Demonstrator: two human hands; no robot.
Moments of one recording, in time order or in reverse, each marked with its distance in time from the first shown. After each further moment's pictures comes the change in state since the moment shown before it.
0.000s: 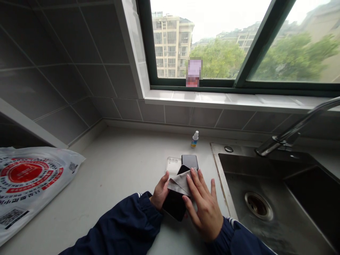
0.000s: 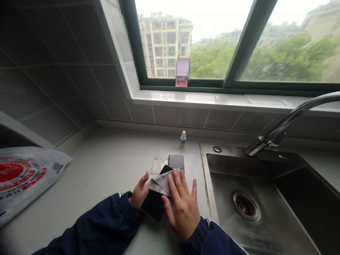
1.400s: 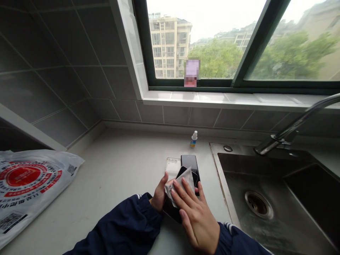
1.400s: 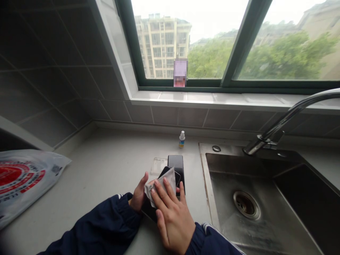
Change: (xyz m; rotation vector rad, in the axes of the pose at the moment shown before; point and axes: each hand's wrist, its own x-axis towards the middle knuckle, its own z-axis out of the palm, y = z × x) left_hand -0.002 -0.007 -0.012 0.028 0.102 -0.003; right_hand -0.001 -0.013 -0.012 0.062 -0.239 -0.267
